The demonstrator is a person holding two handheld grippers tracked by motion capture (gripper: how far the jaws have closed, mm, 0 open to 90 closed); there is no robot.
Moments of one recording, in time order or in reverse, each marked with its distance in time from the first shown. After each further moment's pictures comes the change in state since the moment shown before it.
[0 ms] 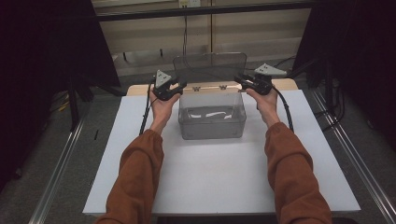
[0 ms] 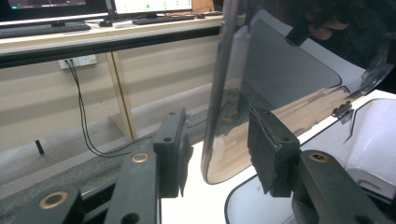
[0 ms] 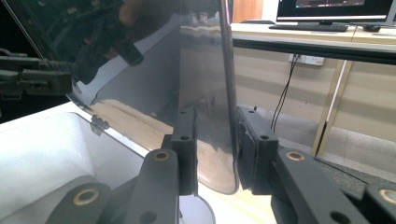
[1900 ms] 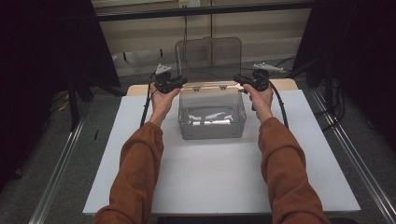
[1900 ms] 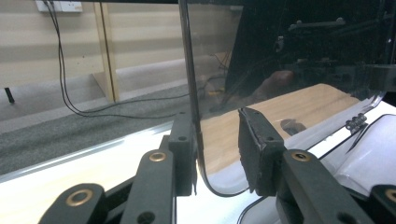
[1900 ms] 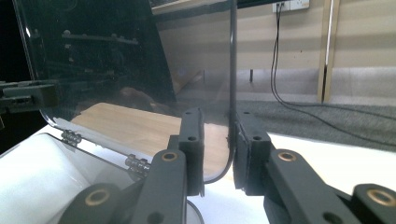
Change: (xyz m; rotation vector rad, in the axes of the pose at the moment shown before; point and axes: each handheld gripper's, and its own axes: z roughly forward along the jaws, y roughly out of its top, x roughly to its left) left arm 0.017 0.014 0.021 0.147 -0.036 -0.173; right arm -0.010 -0.004 0.021 0.114 -0.073 0.272
